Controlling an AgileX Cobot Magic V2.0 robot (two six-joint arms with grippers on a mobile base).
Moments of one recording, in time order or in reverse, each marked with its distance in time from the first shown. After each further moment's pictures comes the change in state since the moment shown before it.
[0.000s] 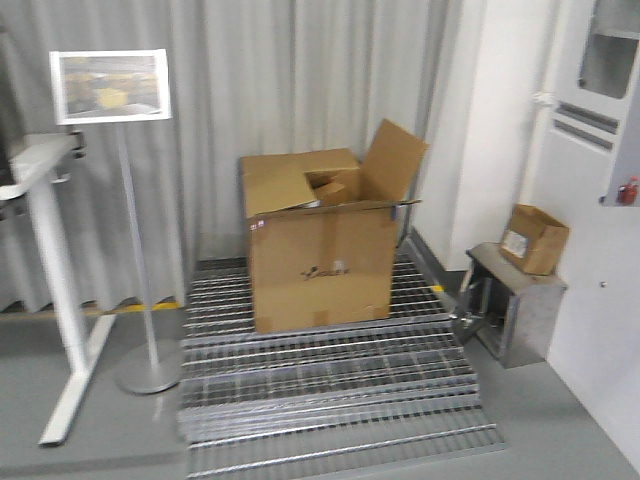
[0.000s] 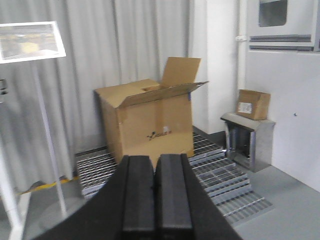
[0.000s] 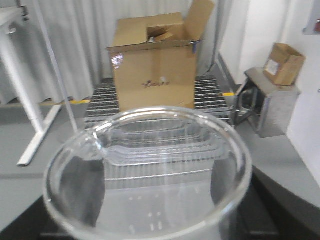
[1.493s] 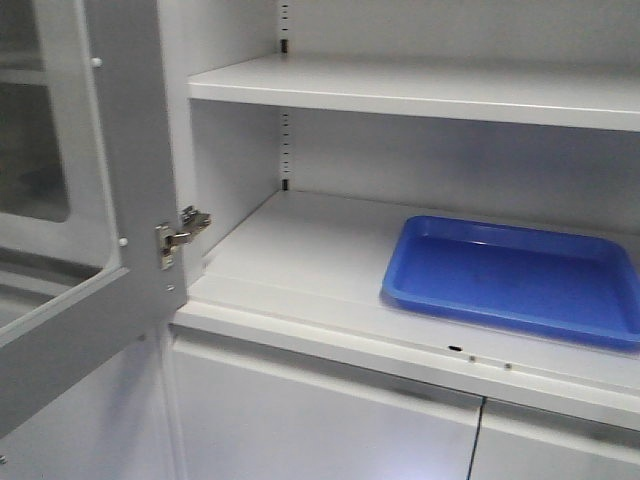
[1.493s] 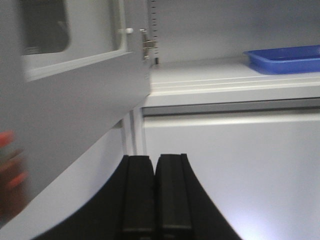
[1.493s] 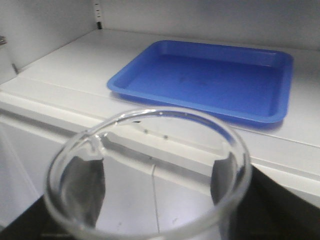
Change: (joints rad) left arm 0.000 0.000 0.000 0.000 0.000 0.000; right arm 0.000 0.000 0.001 0.003 0.000 0.000
